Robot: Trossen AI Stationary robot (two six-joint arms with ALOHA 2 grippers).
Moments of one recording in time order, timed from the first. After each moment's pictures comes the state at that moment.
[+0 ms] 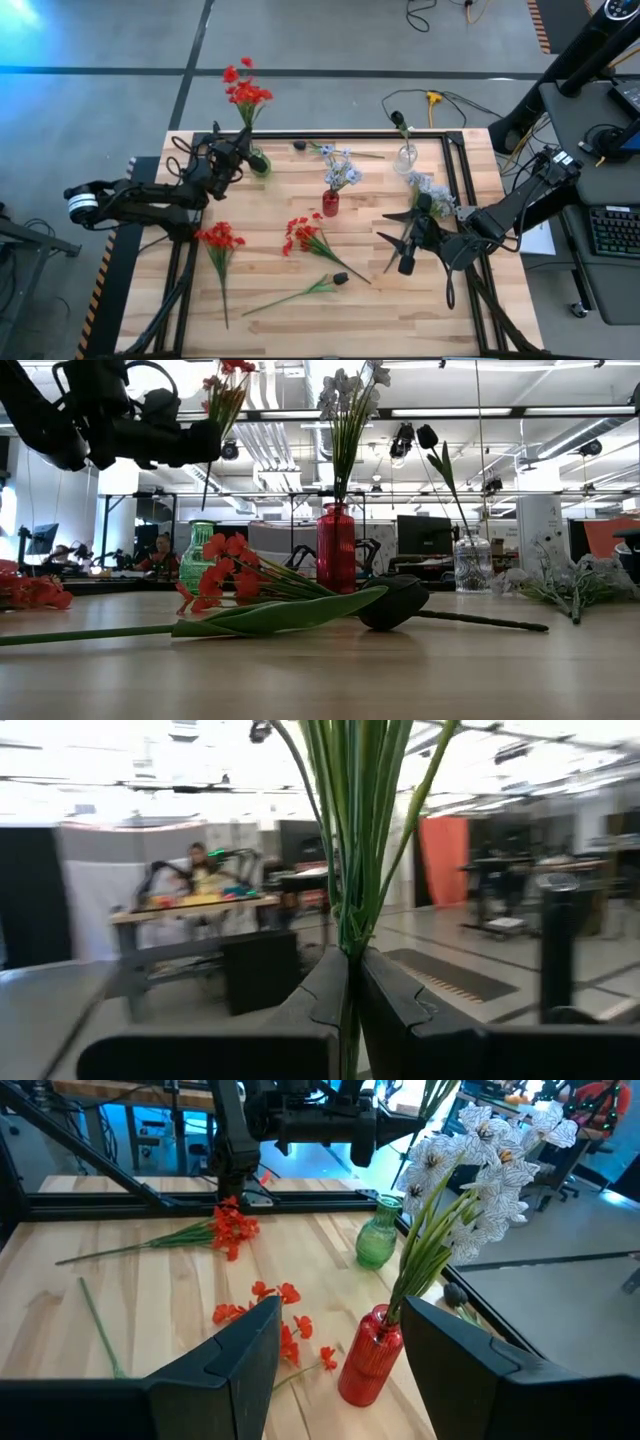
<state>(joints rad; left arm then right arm) 0.44 1.11 0.25 1.18 -0.61 0.23 0.62 1.13 0.92 -0.25 0.95 0.23</state>
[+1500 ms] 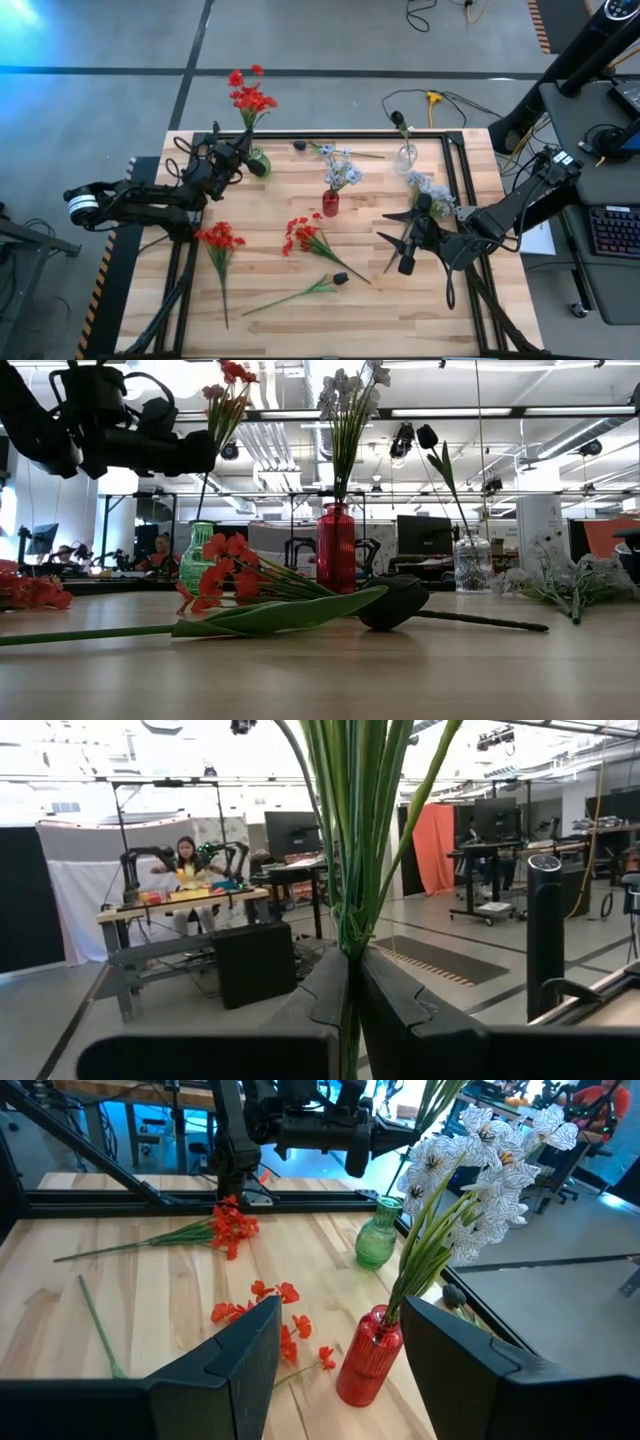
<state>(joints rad) 0.48 1.11 0.20 1.18 -0.55 0.22 0.62 1.13 0.92 -0.25 0.94 0.22</state>
